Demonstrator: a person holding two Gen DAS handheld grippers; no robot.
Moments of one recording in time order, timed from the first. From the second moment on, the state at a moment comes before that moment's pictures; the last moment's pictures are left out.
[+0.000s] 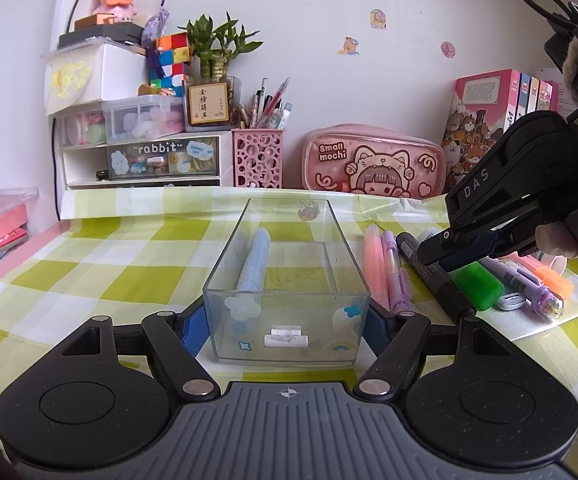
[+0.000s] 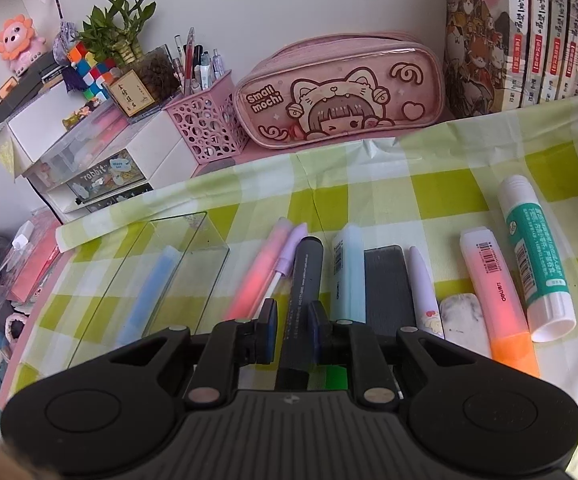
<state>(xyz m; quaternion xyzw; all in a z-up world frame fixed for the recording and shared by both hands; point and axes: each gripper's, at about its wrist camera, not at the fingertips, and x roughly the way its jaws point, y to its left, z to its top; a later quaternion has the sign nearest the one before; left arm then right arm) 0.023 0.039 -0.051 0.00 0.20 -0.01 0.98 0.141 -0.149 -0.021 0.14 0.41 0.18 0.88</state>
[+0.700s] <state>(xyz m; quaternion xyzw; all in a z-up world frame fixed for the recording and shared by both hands) 0.024 0.041 -0.051 0.00 0.20 -0.01 0.98 0.128 -0.147 -0.006 0.18 0.39 0.18 0.88</state>
